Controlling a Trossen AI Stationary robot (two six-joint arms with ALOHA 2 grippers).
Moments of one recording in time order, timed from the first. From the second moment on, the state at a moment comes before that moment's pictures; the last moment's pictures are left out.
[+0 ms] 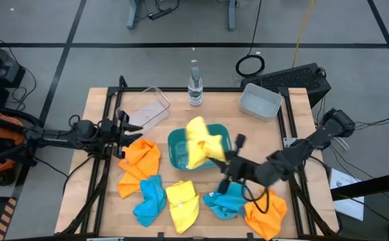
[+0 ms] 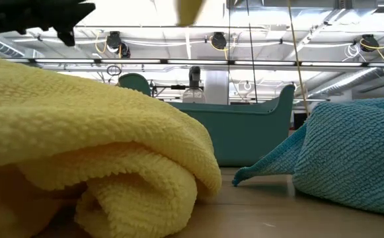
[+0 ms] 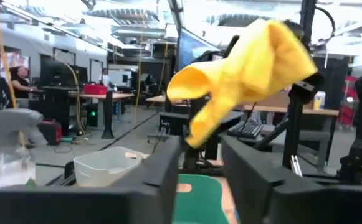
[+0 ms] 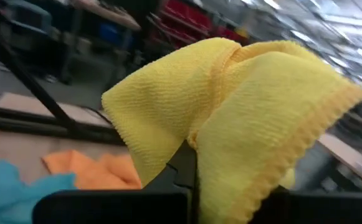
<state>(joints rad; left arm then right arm) -0.06 0.27 0.20 0.33 -0.08 -0.02 0.54 1.48 1.26 0.16 0.89 -0.32</state>
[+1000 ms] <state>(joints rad) -0.19 0.76 0.22 0.92 -0.10 -0.02 0.21 1.86 1.26 0.97 0.31 -0.37</state>
